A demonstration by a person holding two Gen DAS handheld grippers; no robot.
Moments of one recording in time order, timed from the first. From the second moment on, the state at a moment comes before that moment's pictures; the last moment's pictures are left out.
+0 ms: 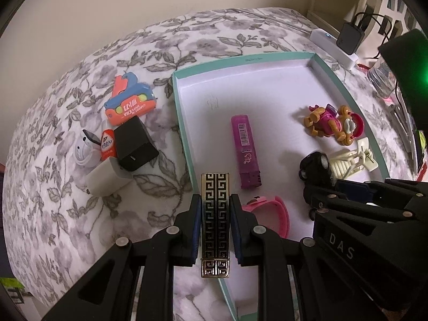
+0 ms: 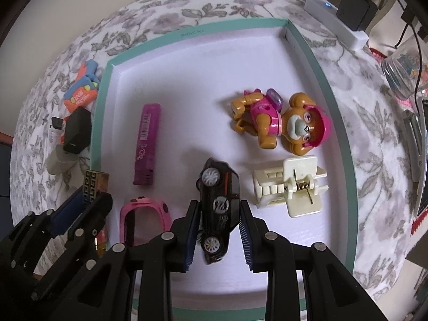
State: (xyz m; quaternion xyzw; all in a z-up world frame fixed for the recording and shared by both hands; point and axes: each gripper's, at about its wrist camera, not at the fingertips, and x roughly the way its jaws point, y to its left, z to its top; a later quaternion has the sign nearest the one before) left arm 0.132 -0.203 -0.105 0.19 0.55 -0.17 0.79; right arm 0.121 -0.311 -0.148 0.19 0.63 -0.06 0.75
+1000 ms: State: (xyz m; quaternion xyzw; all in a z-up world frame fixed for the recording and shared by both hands) left arm 0.141 -0.188 -0.077 0.16 0.52 -0.17 0.82; right arm 0.112 -0.322 -0.098 0.20 0.58 -0.09 0.79
